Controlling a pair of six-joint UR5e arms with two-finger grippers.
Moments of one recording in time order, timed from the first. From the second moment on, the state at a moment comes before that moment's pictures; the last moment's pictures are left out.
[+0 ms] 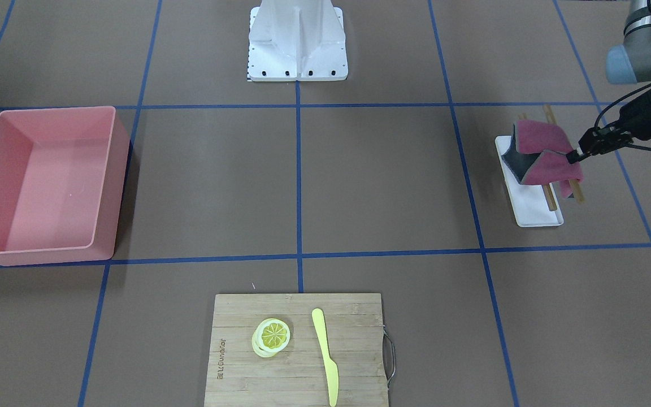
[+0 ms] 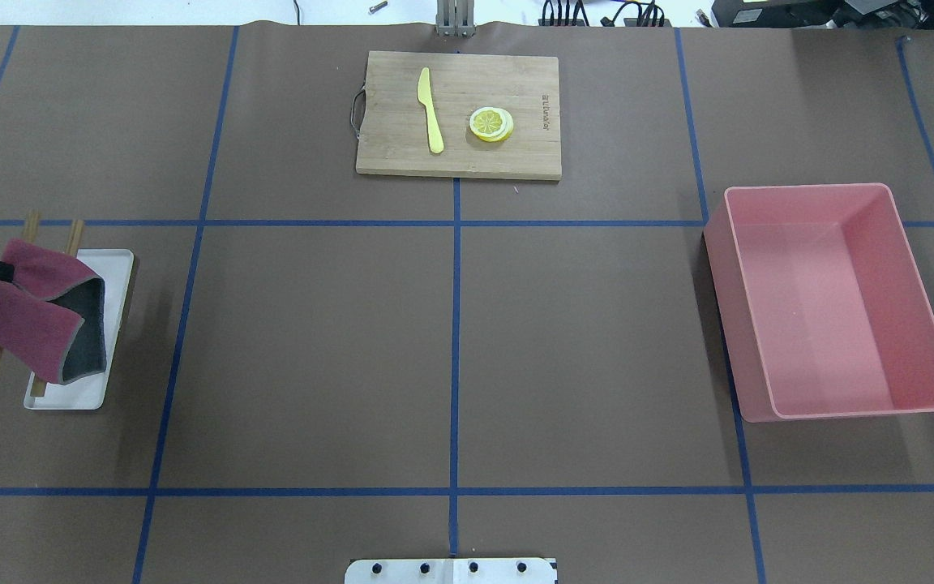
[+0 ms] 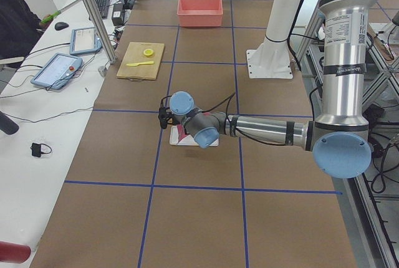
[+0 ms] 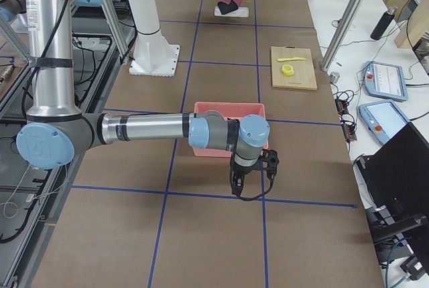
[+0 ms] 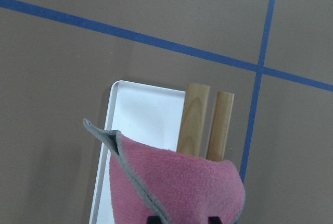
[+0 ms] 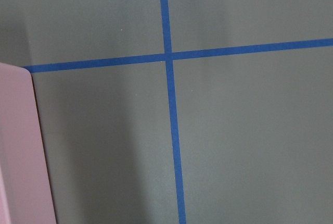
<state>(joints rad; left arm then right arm) -1.17 -1.52 -1.65 -2.33 -2.56 -1.02 1.54 -1.59 1.67 -1.70 2.34 0.09</state>
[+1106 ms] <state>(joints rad) -1.40 -1.59 -1.72 -2.29 -2.77 -1.07 1.51 -1.52 1.72 -1.69 2.32 0.10</state>
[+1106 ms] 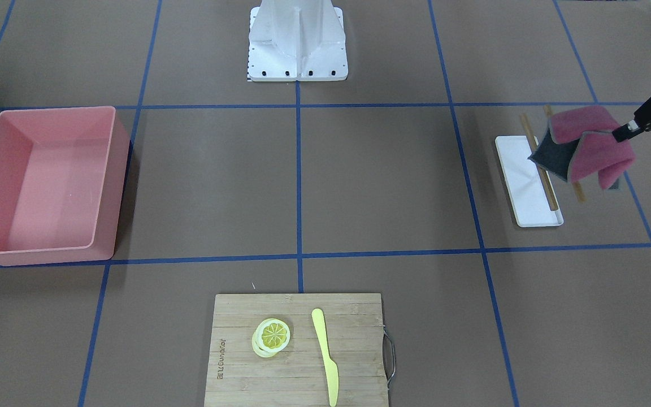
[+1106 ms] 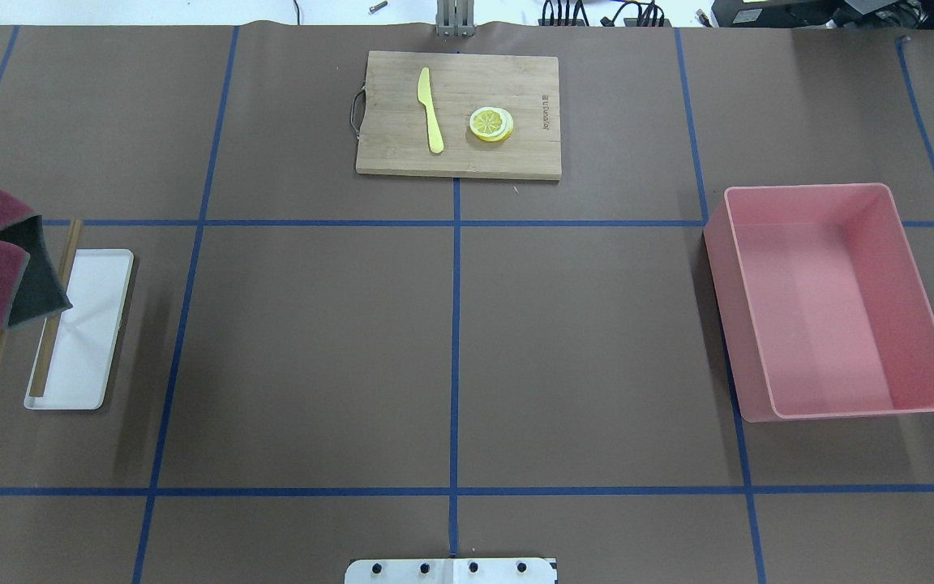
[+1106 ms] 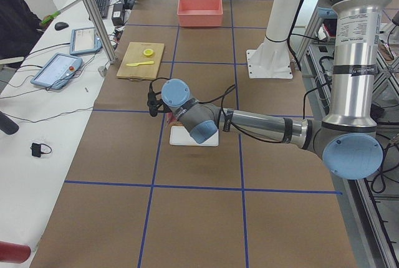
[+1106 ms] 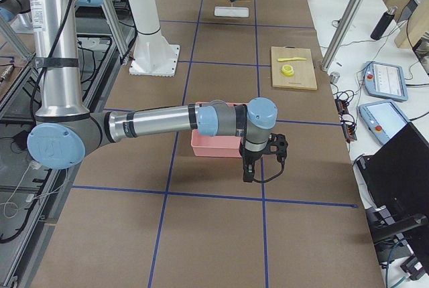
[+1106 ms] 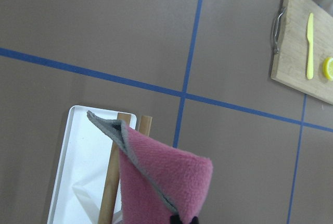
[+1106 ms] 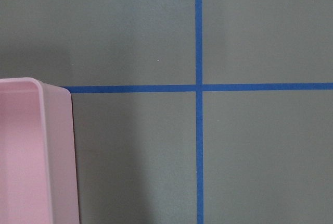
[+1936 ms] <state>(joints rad) -1.31 -1.93 -1.70 -2.25 -2.63 -1.58 1.36 -1.41 1.76 -1.44 2.35 0.08</state>
